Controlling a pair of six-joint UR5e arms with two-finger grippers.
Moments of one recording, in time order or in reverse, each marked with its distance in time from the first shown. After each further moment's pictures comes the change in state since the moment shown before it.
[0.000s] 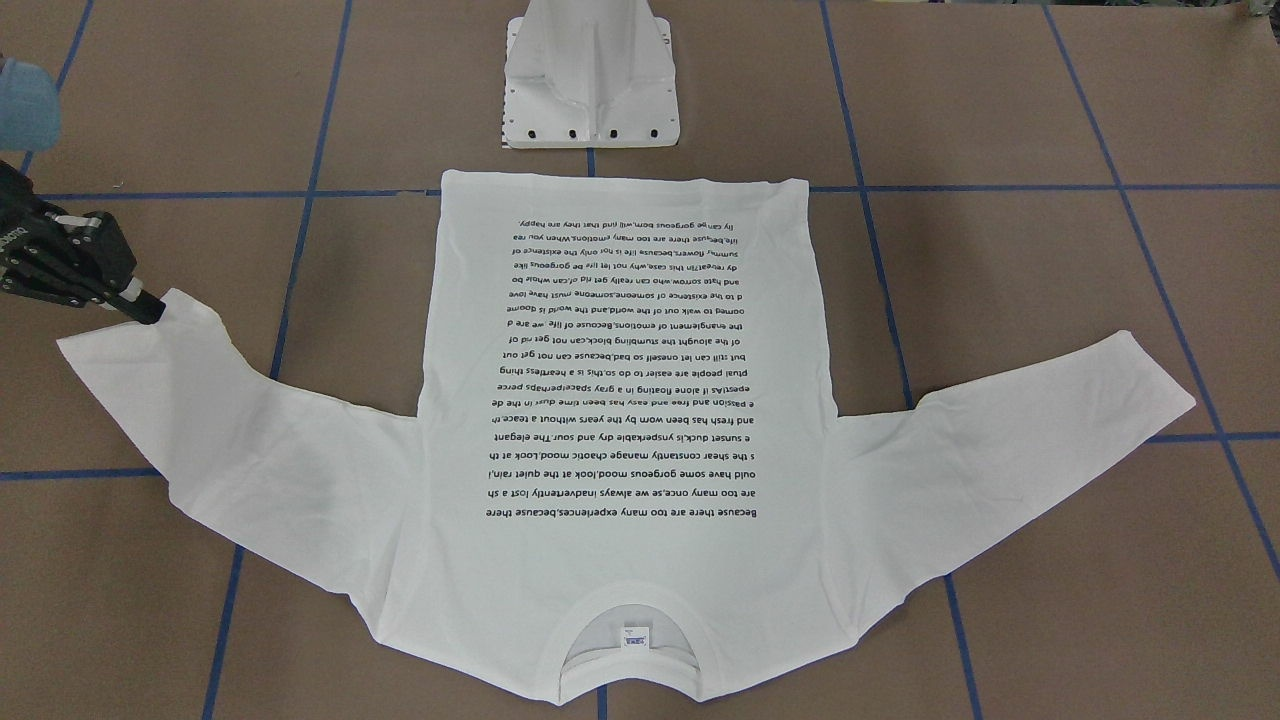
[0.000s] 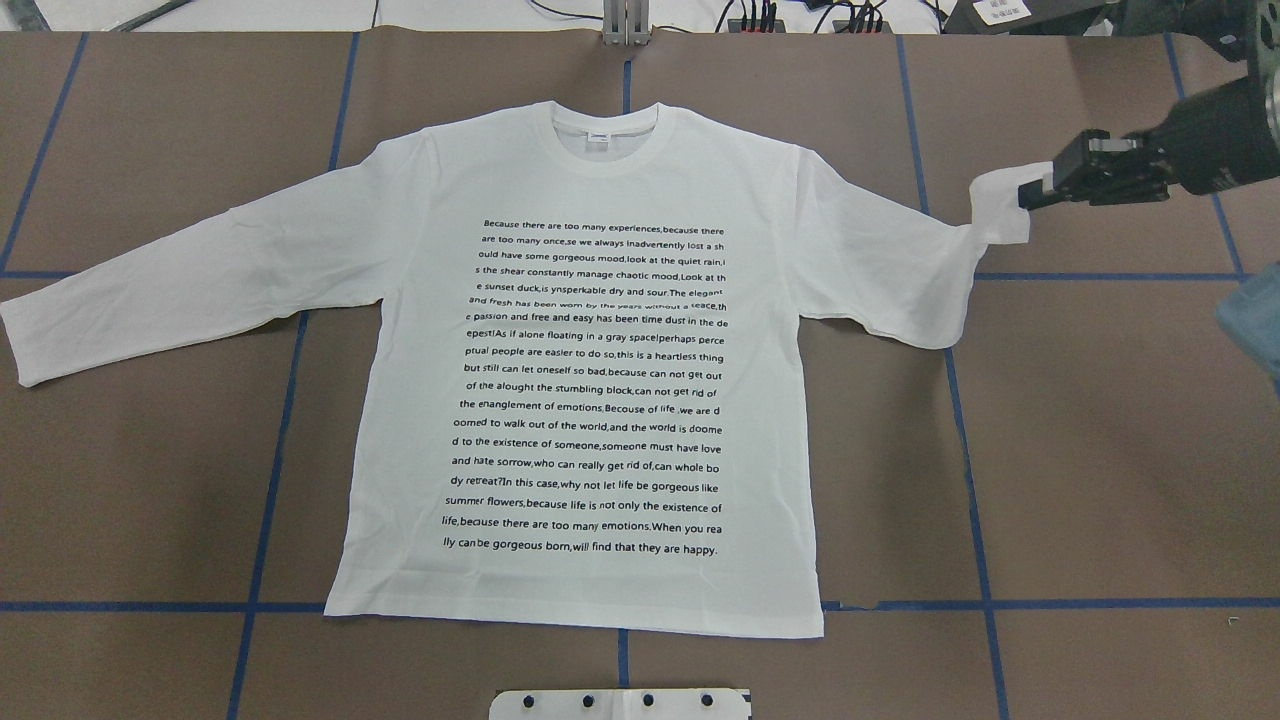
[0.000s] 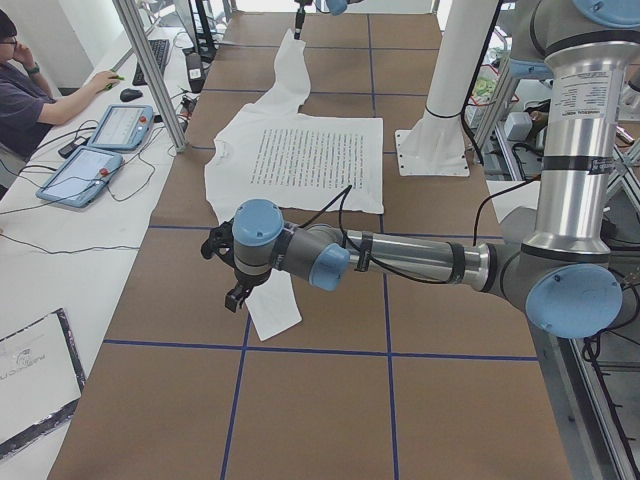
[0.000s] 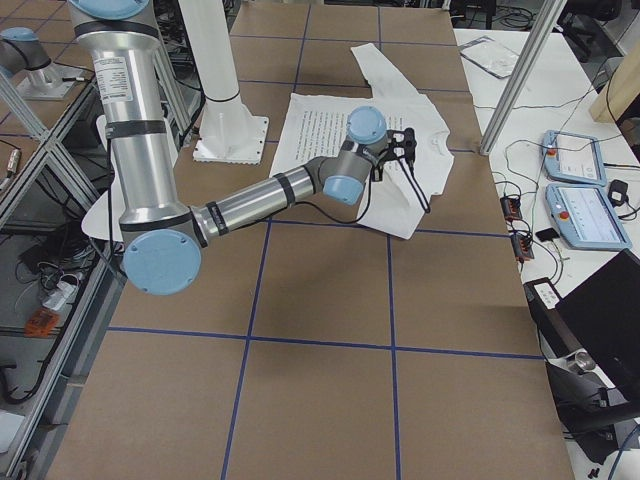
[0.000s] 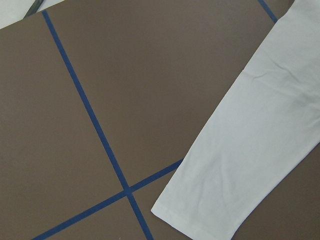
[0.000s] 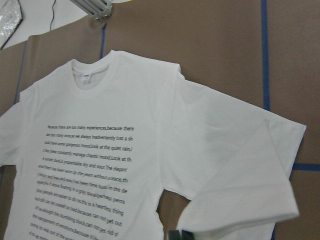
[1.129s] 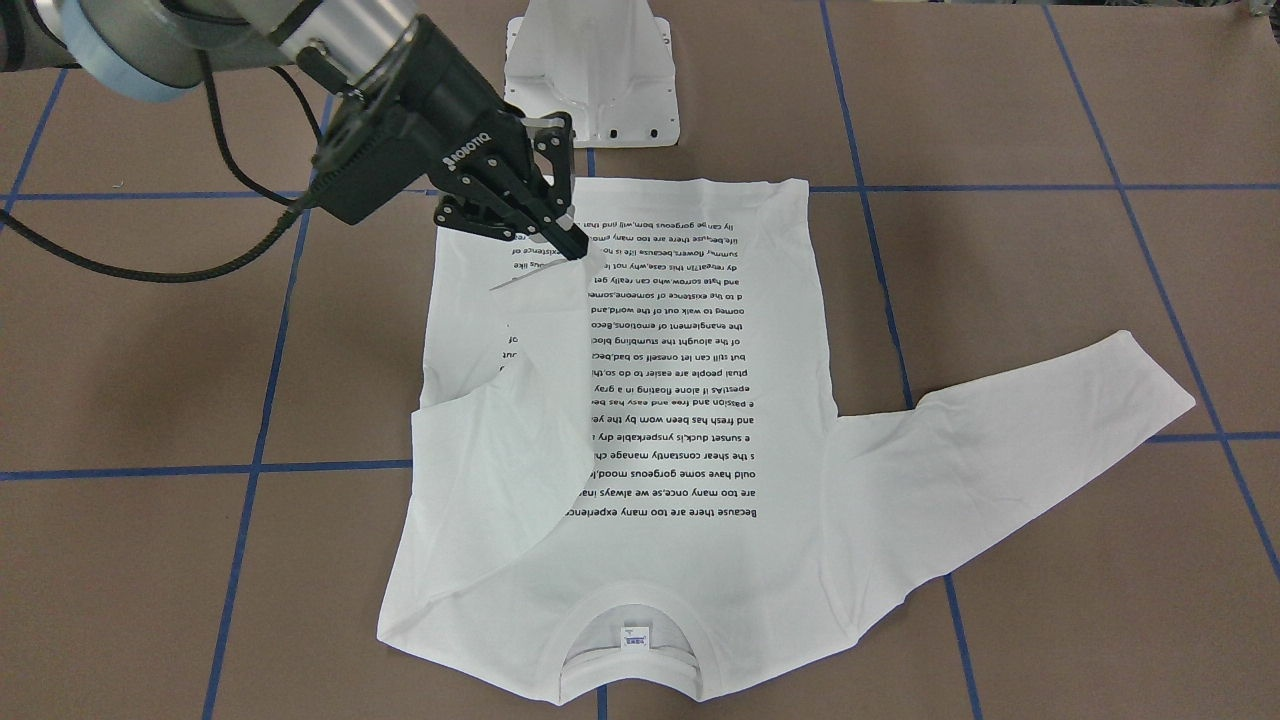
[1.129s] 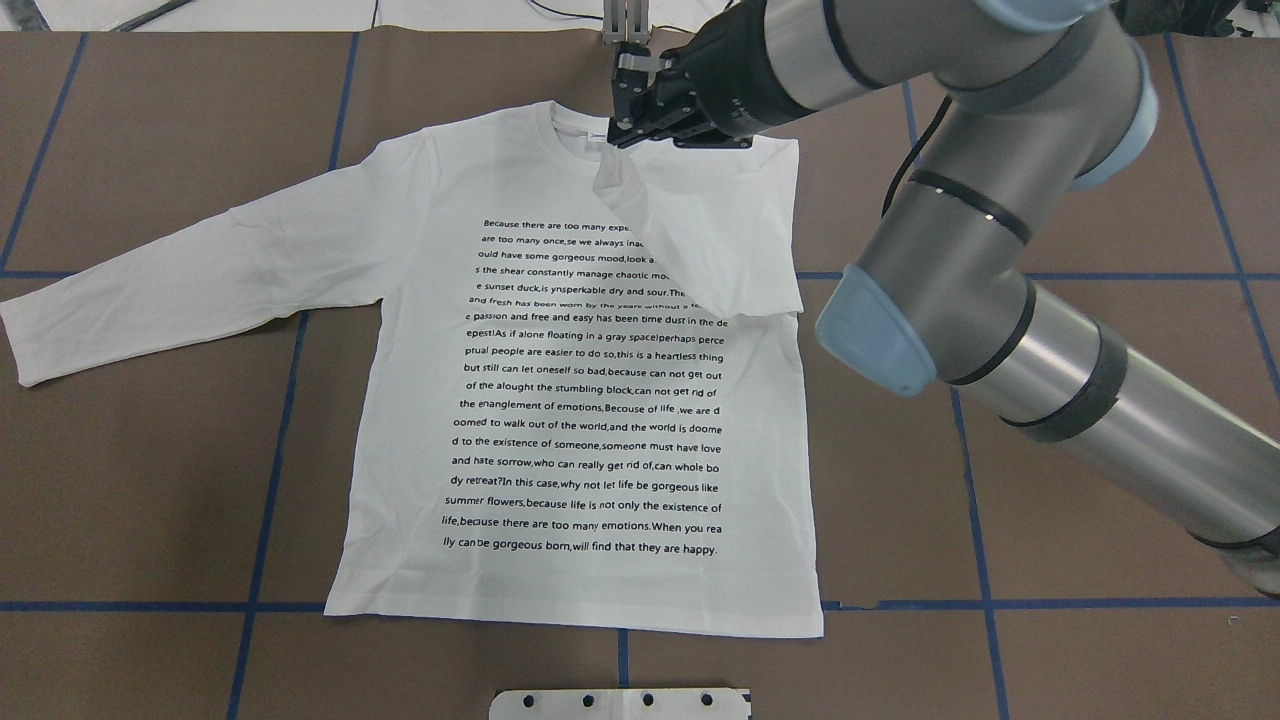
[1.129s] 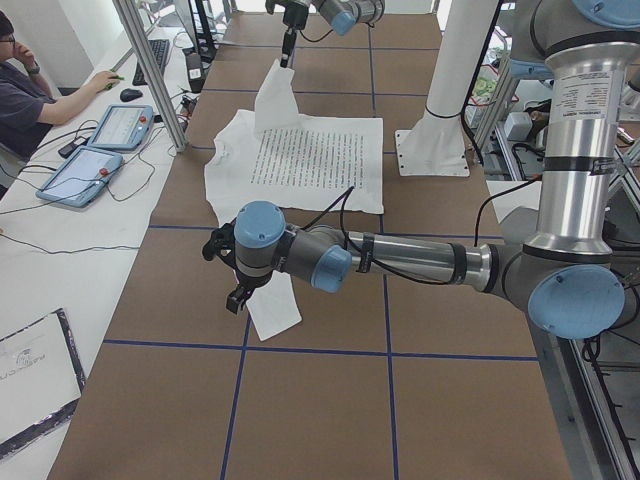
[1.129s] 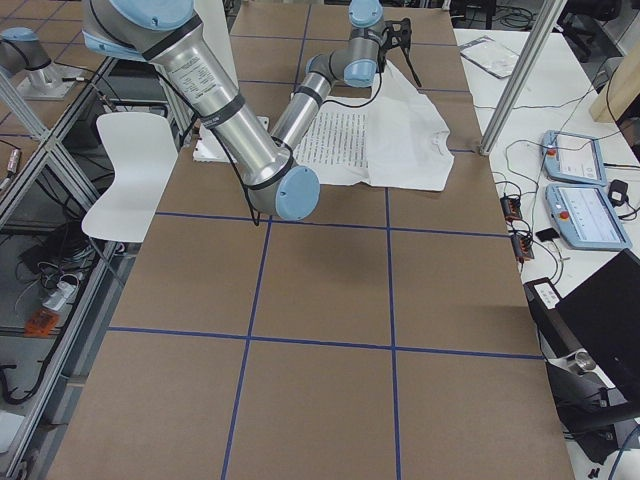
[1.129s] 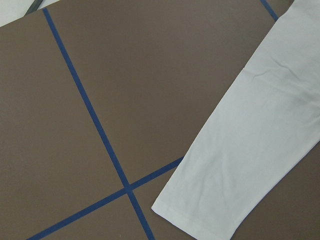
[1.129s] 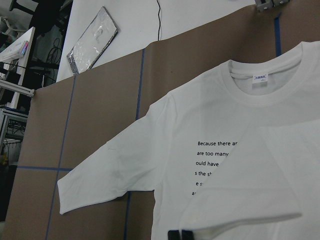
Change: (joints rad) left arm -0.001 0.007 -0.001 -0.006 0.000 -0.002; right arm -0.378 0.540 -0.077 -0.262 -0.429 0.216
